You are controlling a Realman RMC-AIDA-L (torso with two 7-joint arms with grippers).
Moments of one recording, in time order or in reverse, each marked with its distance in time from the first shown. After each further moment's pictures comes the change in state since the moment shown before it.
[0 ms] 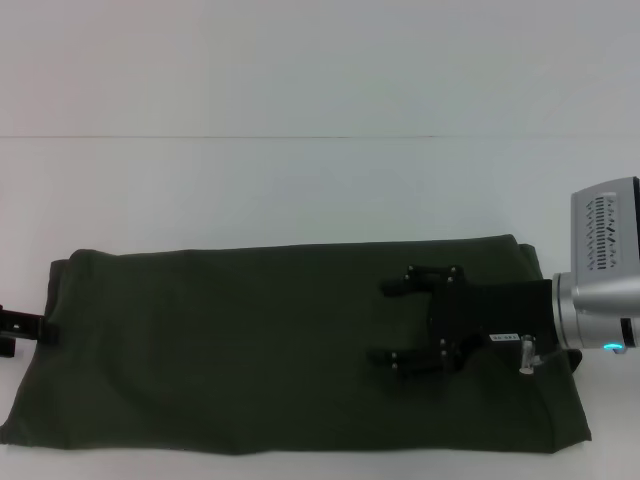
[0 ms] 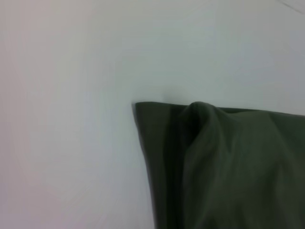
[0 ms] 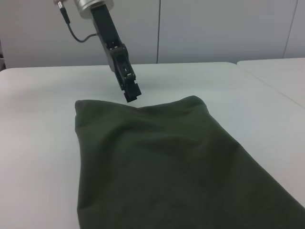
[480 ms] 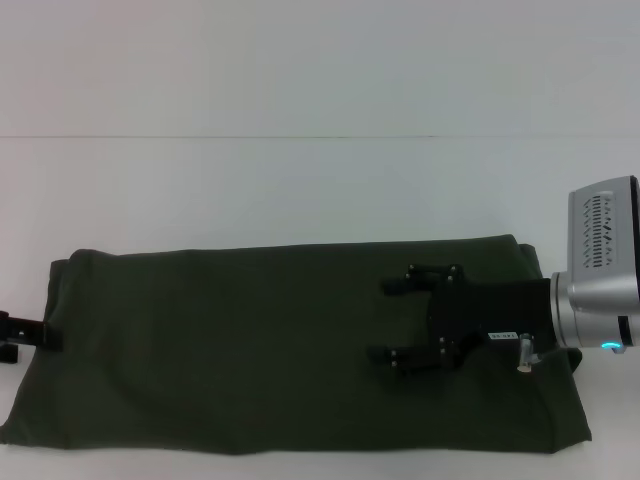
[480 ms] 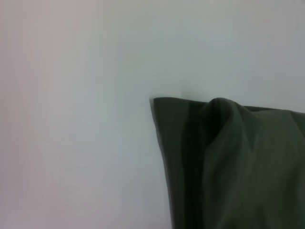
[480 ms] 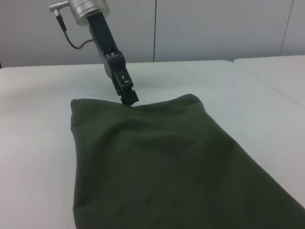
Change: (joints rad) left arm 0.000 -0.008 0.004 -0.046 0.008 -0.072 0.006; right arm 0.003 0.000 0.000 0.006 0.000 0.016 0.007
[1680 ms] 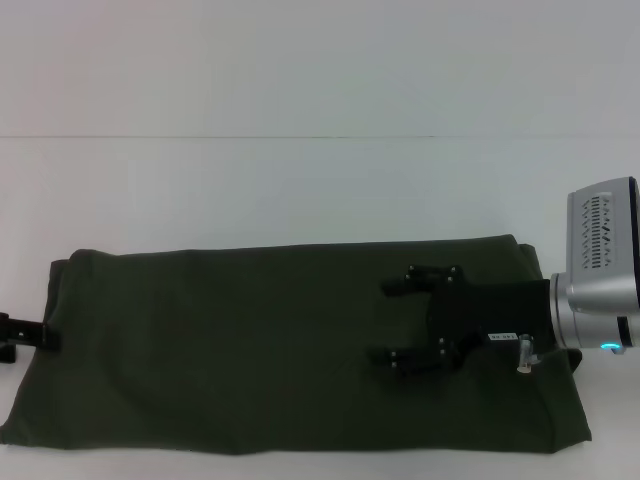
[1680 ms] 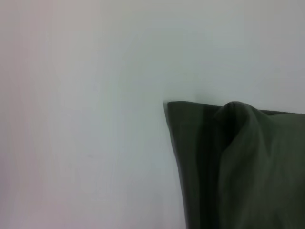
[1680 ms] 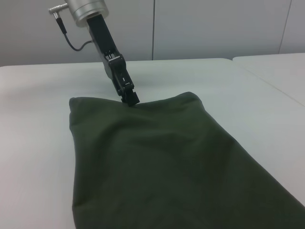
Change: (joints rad) left arm 0.003 -0.010 0.001 -0.005 0.009 -0.045 0.006; right arm 0.000 0.000 -0.001 0.004 0.000 0.005 0.000
